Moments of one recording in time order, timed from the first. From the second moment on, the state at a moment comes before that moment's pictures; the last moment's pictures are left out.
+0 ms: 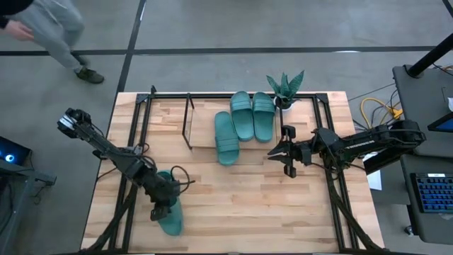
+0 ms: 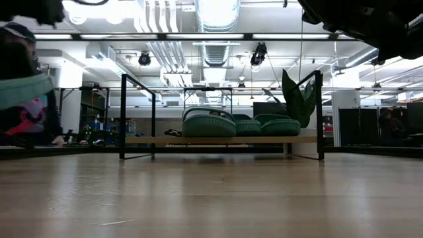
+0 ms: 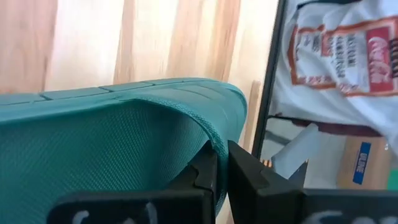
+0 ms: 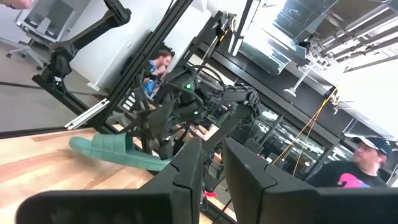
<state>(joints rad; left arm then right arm) -0.59 1.16 0.75 -0.53 0.28 -0.92 -0.01 1.06 0.24 1.08 -0.31 -0.58</state>
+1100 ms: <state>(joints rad) -0.30 1.13 1.35 -0.94 0.19 -0.36 0.31 1.30 0.55 0.70 0.13 -1.16</state>
